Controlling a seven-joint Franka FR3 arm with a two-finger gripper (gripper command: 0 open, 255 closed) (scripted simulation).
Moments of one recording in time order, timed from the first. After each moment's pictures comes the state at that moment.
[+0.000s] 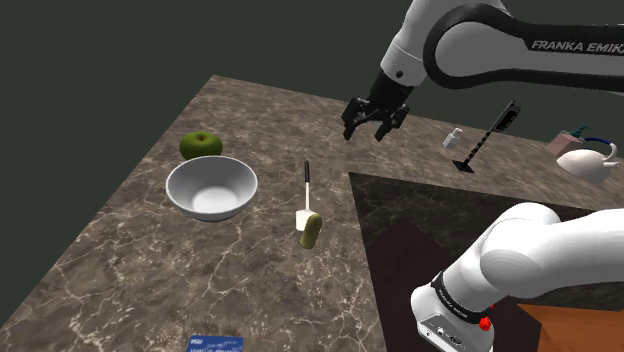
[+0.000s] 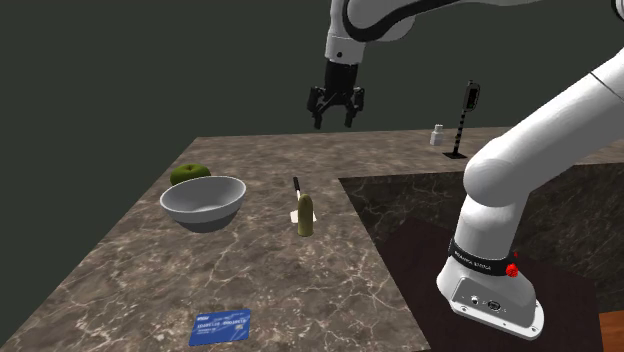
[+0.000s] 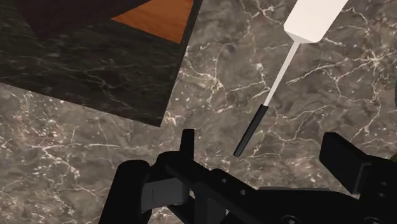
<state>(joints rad) -0.04 -0.67 0.19 -2.47 0.09 1.96 0.51</state>
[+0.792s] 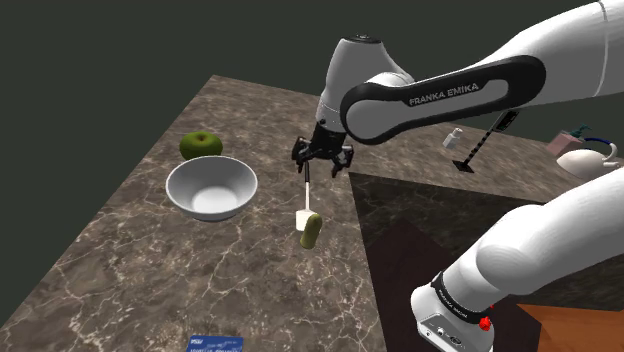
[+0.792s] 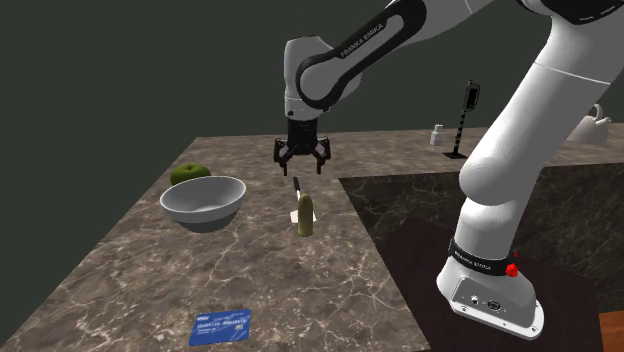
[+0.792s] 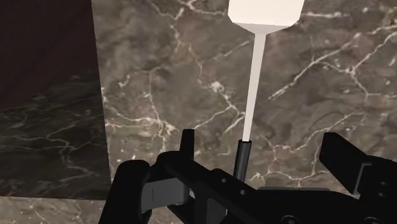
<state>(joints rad) -0.12 -0.28 0.42 -2.45 0.07 2.24 0.95</state>
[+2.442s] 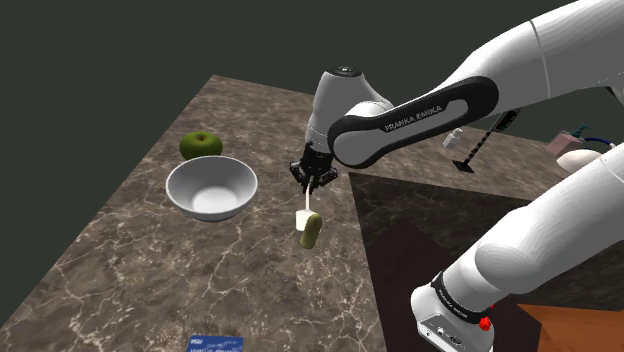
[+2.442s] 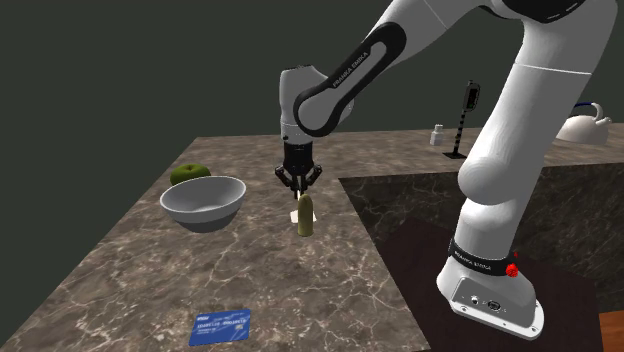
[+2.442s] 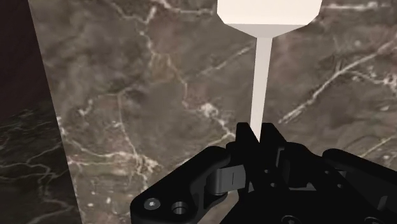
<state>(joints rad) -0.14 -0.14 0.46 -2.48 0.00 2.39 1.06</state>
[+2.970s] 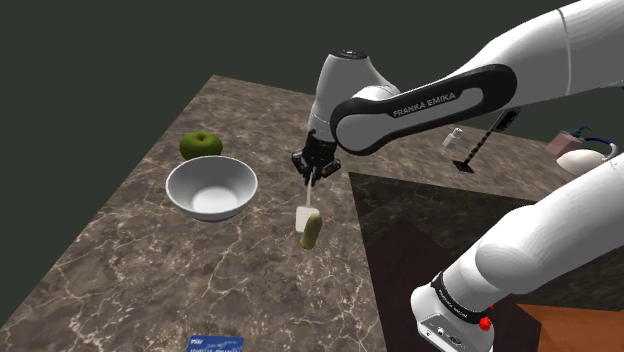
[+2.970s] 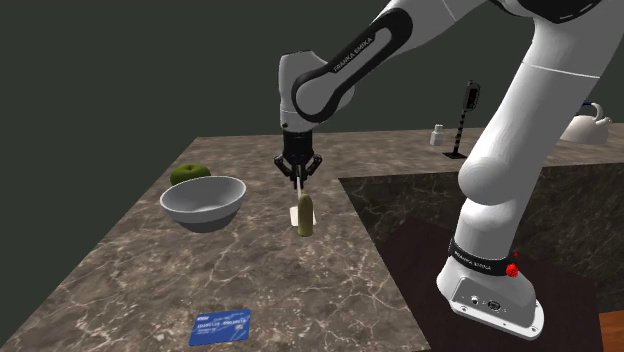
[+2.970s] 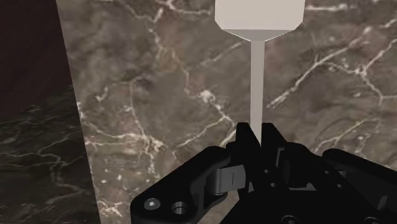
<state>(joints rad) -0.13 -0.19 0.44 -2.45 0.03 2.31 1.03</state>
